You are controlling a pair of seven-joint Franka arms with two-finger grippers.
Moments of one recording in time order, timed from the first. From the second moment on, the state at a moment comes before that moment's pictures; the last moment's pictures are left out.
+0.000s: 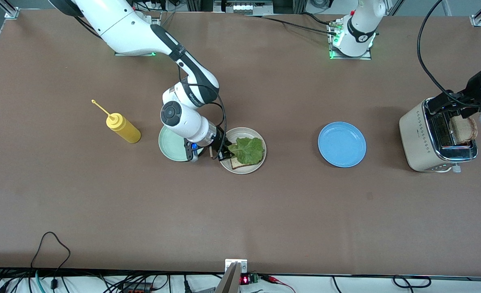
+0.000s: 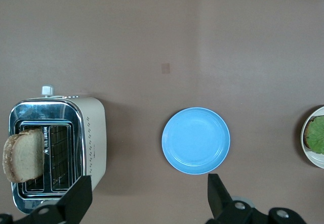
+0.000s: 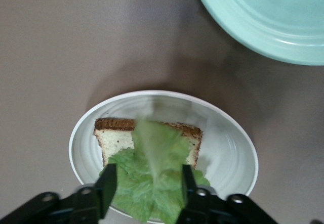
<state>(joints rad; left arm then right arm) 0.14 0.02 -0.12 -1.62 -0.02 1.69 -0.05 0.38 0.72 0.30 -1.68 0.26 2.61 1.68</state>
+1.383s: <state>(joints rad) 0.36 0.22 -0.10 -1.61 -0.02 1.71 0.04 -0.12 0.11 0.24 -1.71 0.19 1.72 0.48</state>
